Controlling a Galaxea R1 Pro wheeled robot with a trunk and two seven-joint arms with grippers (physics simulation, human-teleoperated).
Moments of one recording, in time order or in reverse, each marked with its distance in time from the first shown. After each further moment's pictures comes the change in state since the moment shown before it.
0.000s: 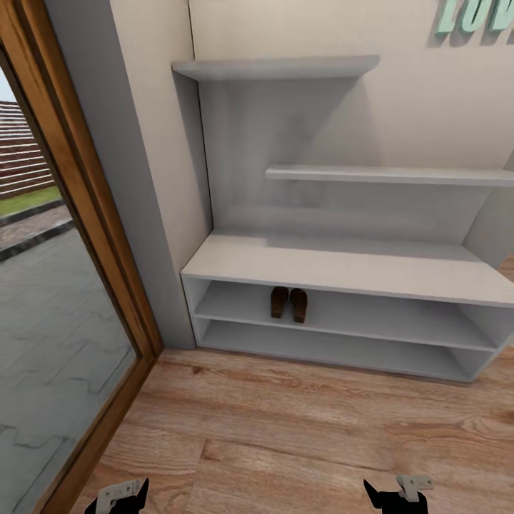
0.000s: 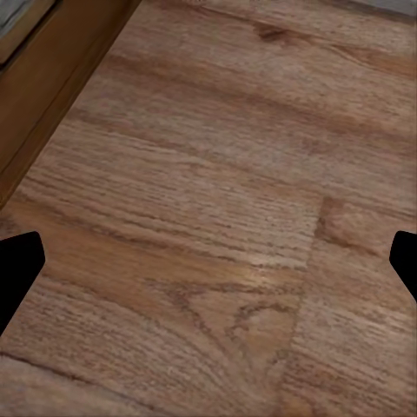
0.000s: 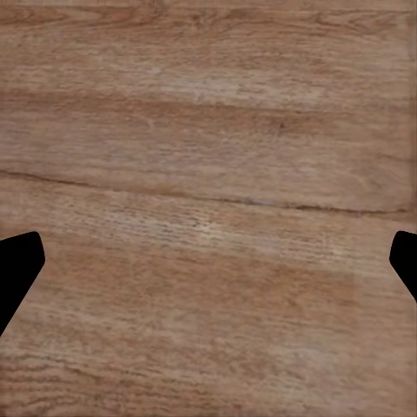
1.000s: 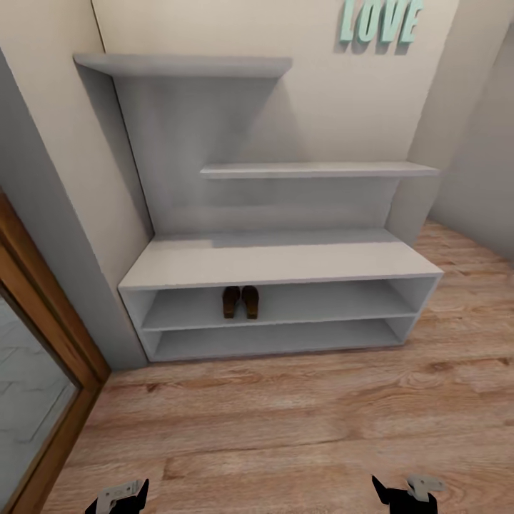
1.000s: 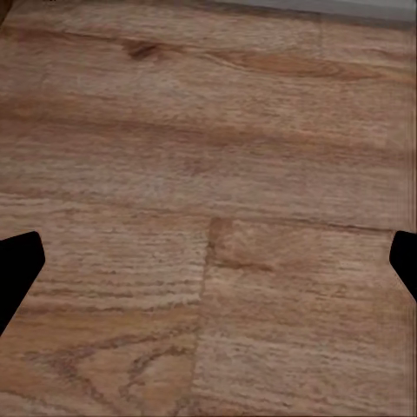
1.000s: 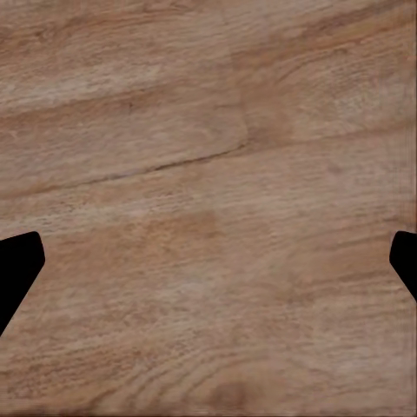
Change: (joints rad) left arm 0.000 -0.001 0.000 0.002 0.002 0.000 -0.001; right arm 0.000 -0.021 -0.004 0.001 -0.076 0.003 -0.001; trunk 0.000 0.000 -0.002
